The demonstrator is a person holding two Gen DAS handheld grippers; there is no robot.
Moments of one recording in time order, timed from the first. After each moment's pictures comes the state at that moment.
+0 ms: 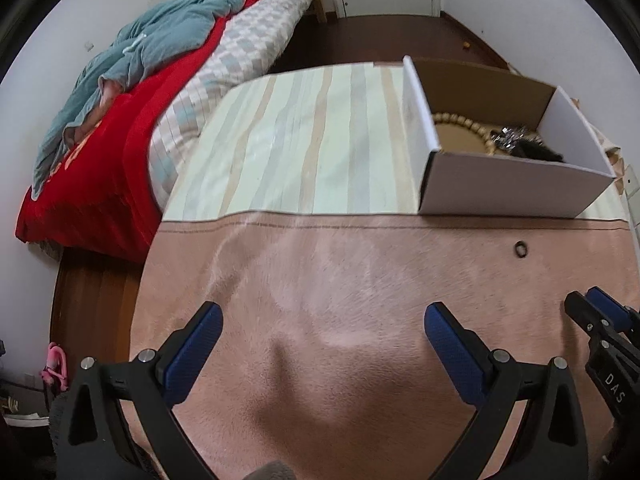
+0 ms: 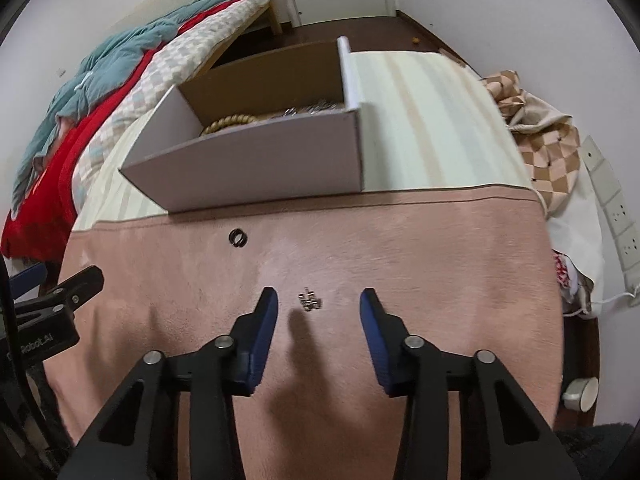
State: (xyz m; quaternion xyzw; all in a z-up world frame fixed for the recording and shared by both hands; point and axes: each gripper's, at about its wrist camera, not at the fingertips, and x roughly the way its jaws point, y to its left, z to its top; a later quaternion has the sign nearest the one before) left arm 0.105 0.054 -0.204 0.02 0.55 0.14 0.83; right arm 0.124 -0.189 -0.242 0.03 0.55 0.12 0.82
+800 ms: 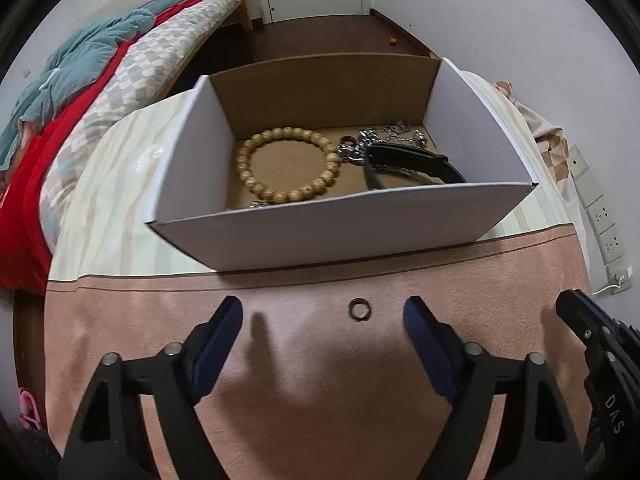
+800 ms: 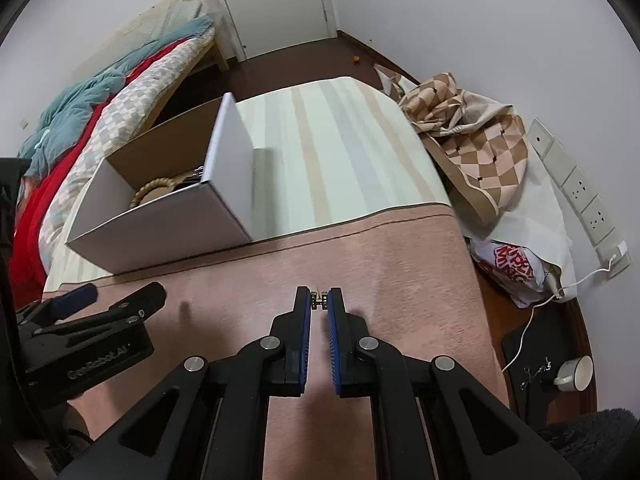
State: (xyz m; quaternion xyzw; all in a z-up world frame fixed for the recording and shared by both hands) left arm 0.159 -0.049 -0.225 0.01 0.54 0.01 0.84; right arm 0.146 -0.261 -0.228 0.09 0.52 0.03 0.85
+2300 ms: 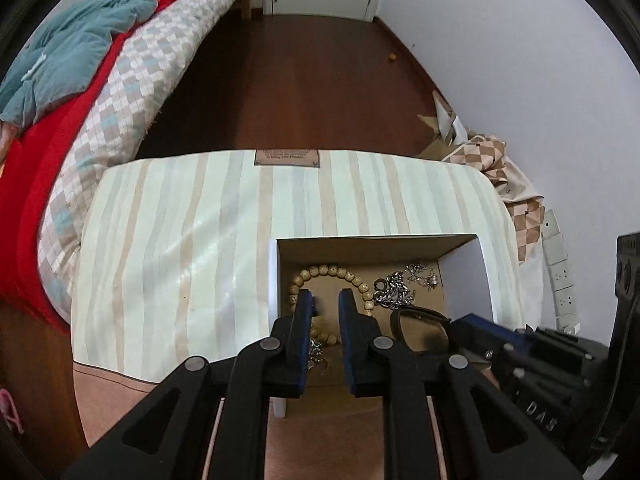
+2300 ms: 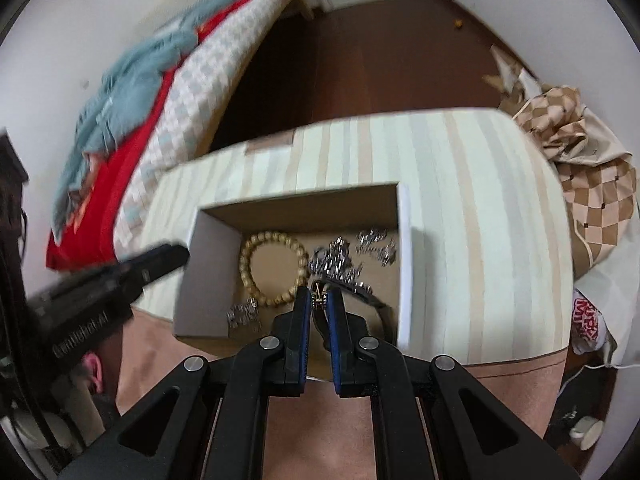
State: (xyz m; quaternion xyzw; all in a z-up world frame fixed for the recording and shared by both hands) left arm 0.259 0.030 -0.144 -0.08 0.56 -0.02 0.82; right arm 0.283 -0.175 -0.189 0.10 0.61 0.20 0.76
